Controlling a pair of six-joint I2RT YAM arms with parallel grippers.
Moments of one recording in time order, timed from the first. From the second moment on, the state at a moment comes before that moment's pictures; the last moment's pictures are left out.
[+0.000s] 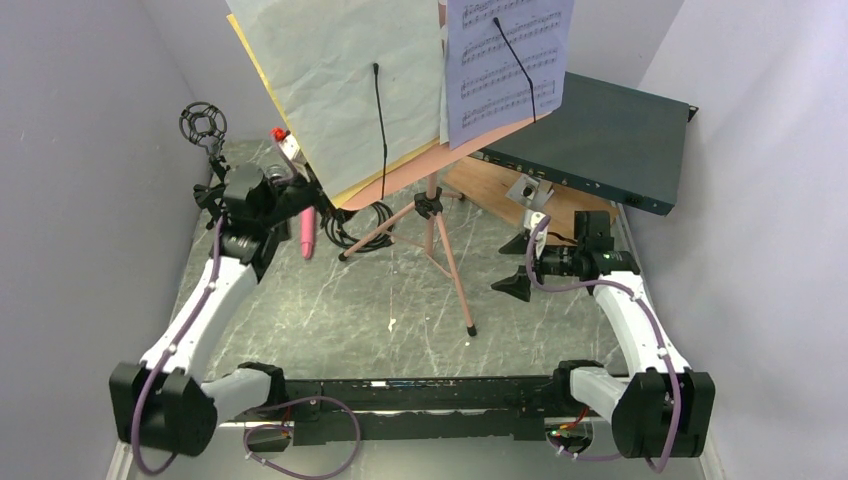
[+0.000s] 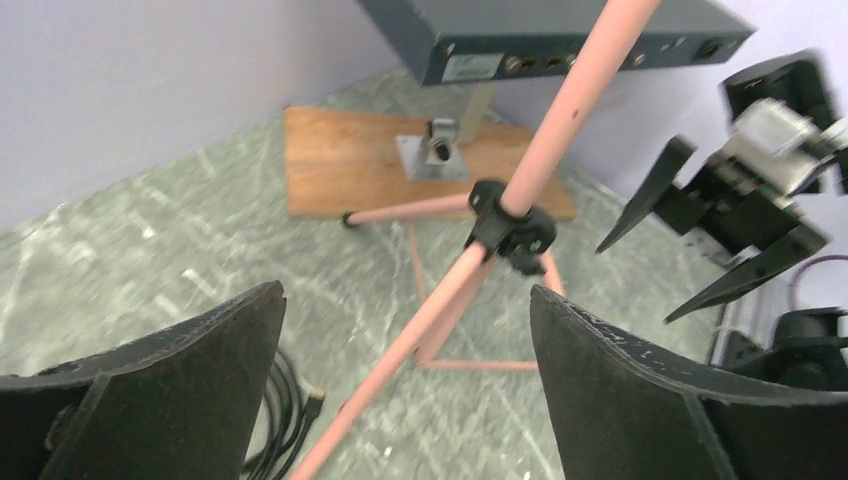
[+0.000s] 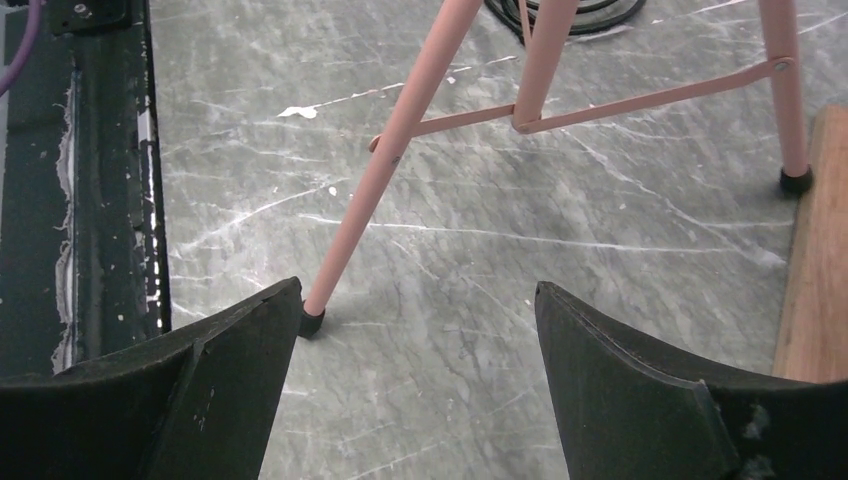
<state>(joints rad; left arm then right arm) -0.20 1.17 0.96 0.28 0.74 -0.29 0.01 1.07 0.75 -0.59 -1.14 -0.84</state>
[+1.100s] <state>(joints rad) -0.19 0.66 0.71 -0.21 0.25 -0.02 -0.30 1.27 1.78 -0.63 -1.13 -0.15</state>
